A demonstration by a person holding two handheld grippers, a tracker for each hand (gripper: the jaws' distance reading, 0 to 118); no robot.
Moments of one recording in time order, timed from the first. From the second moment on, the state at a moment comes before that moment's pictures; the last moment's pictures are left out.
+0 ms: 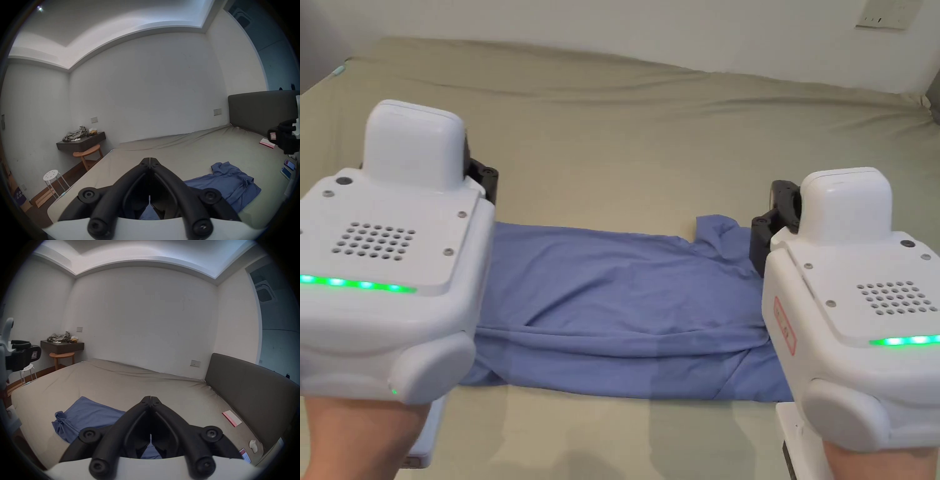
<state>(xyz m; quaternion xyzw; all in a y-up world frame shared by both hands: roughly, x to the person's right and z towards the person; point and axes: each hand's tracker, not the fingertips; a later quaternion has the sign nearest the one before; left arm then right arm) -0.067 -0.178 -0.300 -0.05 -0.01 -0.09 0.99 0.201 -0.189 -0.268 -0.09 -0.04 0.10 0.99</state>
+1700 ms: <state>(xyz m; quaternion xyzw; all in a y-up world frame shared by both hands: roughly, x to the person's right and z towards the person) -0.163 -0.410 -0.378 -0.40 0.02 0.02 0.92 0.358 -0.403 -0.347 -0.50 -0.14 0.06 0.86</state>
